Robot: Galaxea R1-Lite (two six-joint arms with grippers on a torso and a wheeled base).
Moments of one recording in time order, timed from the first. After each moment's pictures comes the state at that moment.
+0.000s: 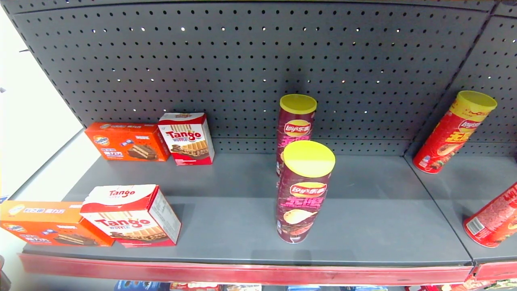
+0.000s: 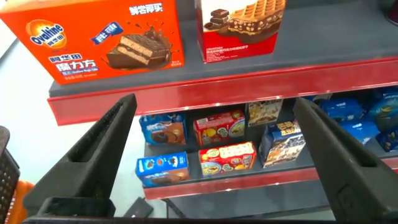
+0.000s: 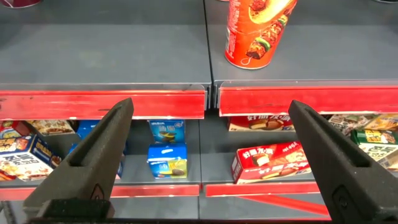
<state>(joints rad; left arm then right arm) 0.00 0.00 0.00 0.00 -0.11 0.07 -0.02 0.00 0.00 0.00 -0.04 -0.01</state>
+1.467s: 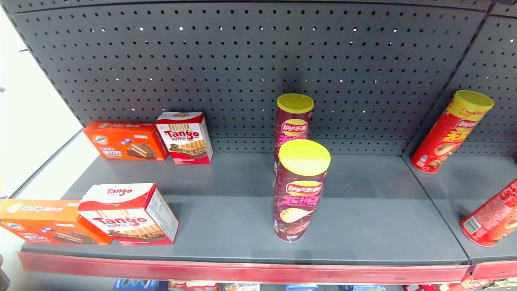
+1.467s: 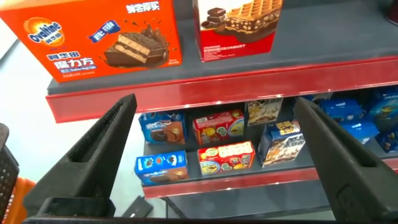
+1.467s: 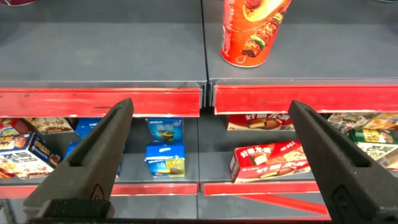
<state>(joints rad) 0.00 0.00 0.00 0.00 -0.10 0.07 -0.02 0.00 0.00 0.00 -0.03 -0.01</state>
